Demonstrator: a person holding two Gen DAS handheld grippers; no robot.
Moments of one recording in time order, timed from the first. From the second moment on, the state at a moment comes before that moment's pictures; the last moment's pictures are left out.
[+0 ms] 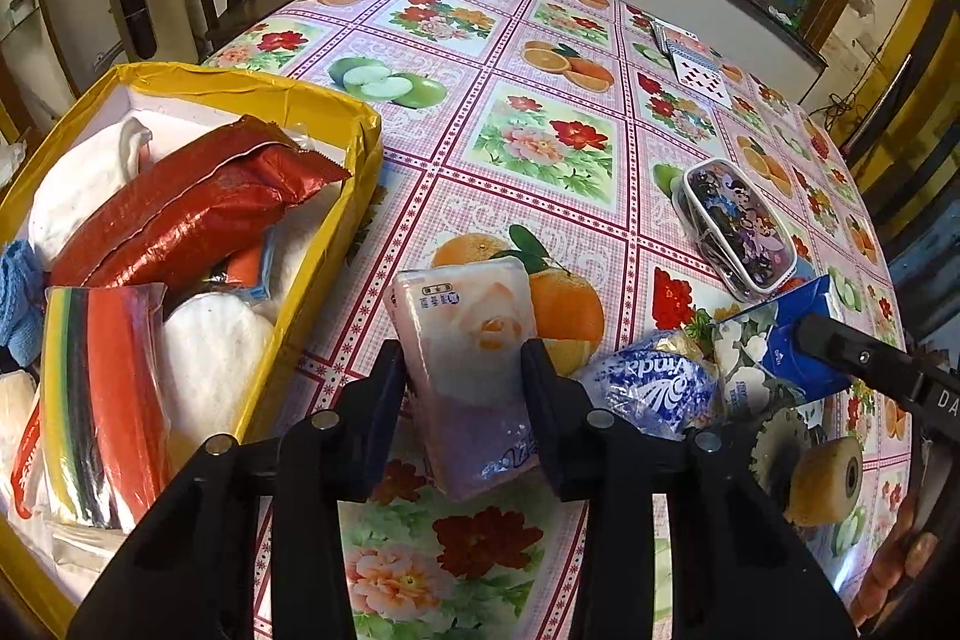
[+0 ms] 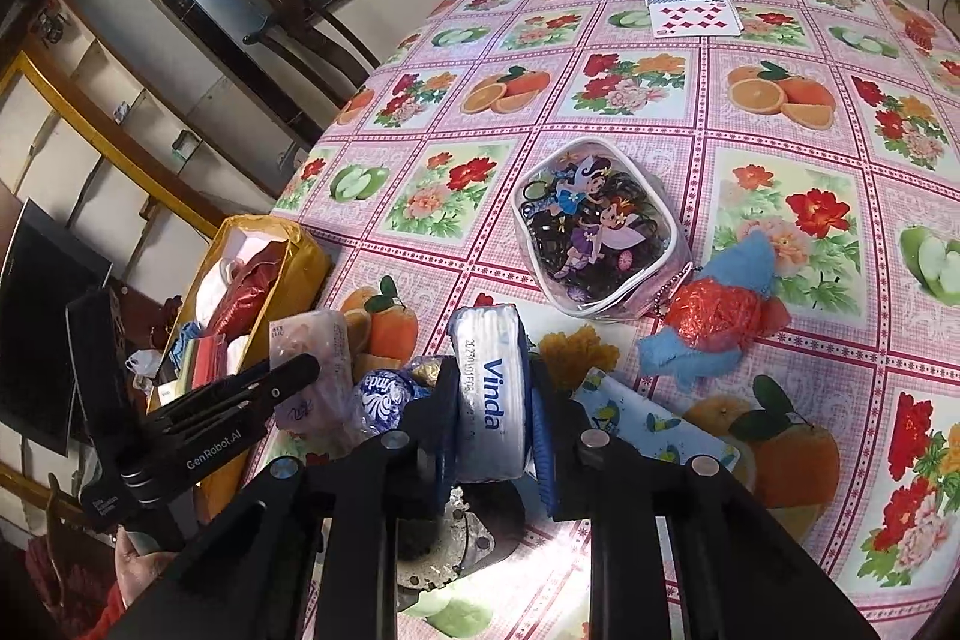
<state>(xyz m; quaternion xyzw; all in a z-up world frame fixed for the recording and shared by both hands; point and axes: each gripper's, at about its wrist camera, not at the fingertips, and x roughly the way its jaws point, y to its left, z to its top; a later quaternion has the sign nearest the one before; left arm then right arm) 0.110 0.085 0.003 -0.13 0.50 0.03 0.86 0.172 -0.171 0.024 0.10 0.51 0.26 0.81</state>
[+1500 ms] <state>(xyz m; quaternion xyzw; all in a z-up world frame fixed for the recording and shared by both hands) 0.077 0.083 0.004 -0.12 0.50 -0.02 0.86 0.158 -0.192 0.039 0.26 0.48 0.29 0.79</state>
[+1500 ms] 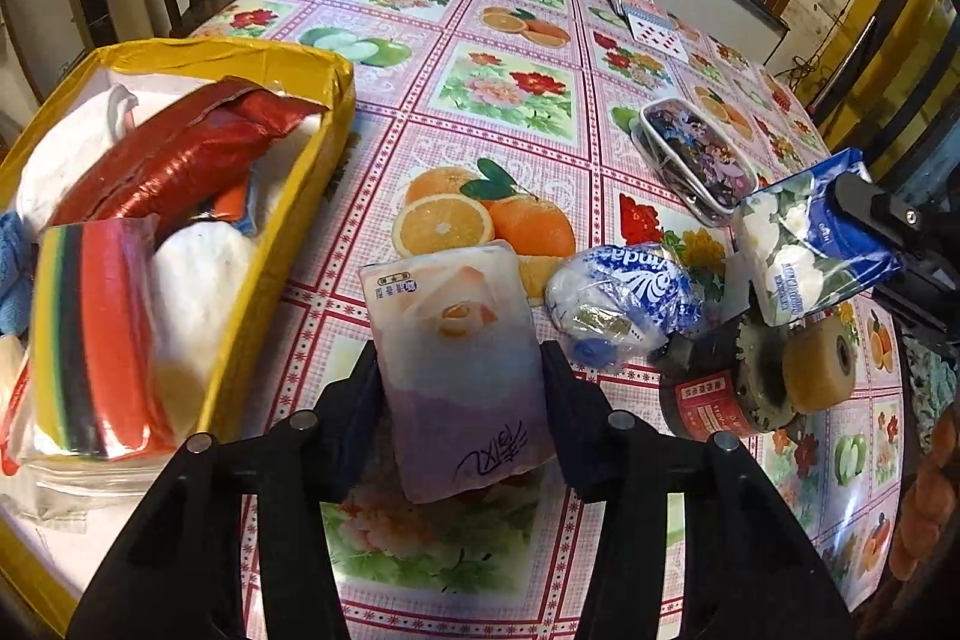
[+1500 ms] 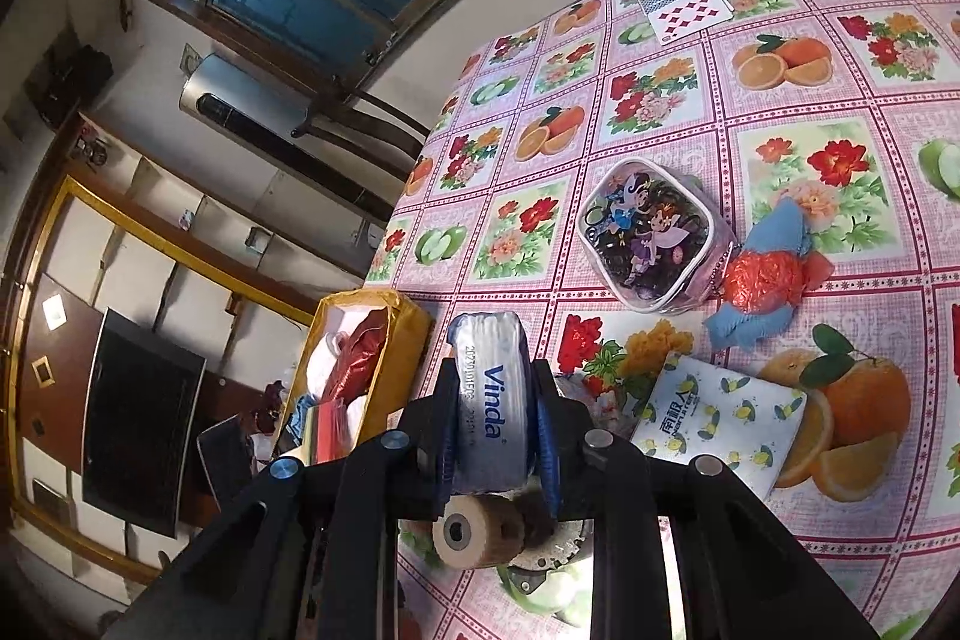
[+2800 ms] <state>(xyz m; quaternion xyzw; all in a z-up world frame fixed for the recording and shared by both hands) 0.003 0.271 0.035 -0.10 0.41 0.18 0.89 0.114 0.094 0.040 0.14 0.52 0.42 0.73</state>
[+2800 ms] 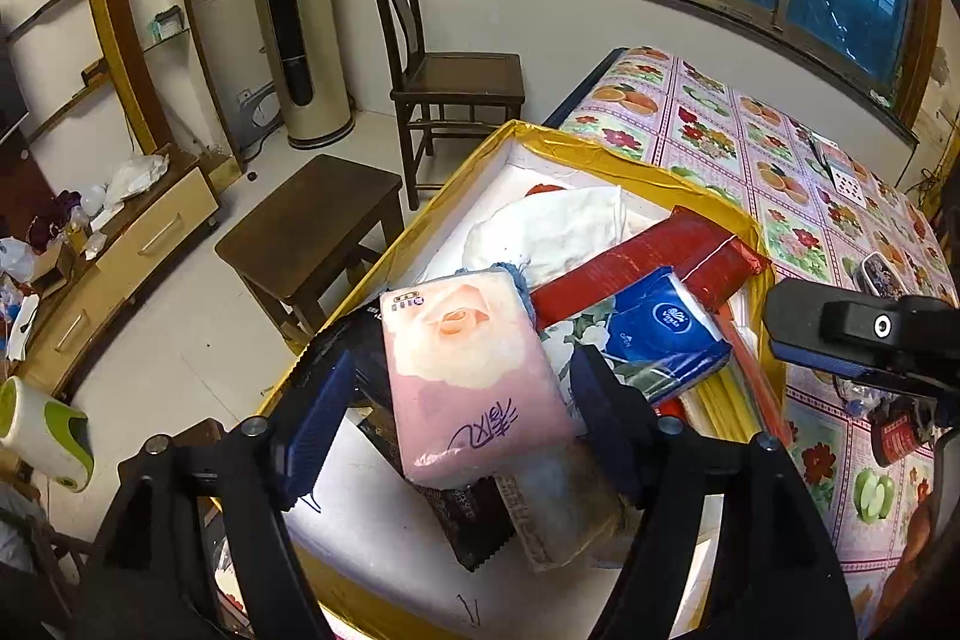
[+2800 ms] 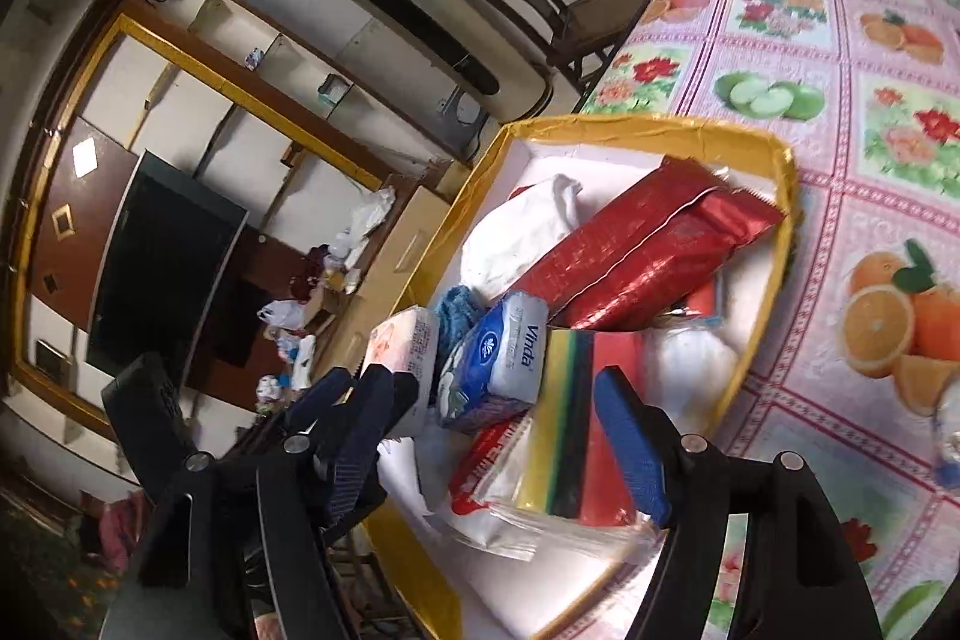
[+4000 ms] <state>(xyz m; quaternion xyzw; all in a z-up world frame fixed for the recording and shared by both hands) -0.003 0.079 0.057 -0.01 0.36 0.06 0.93 -0.008 -0.159 0.064 0.10 0.39 0.27 0.87</state>
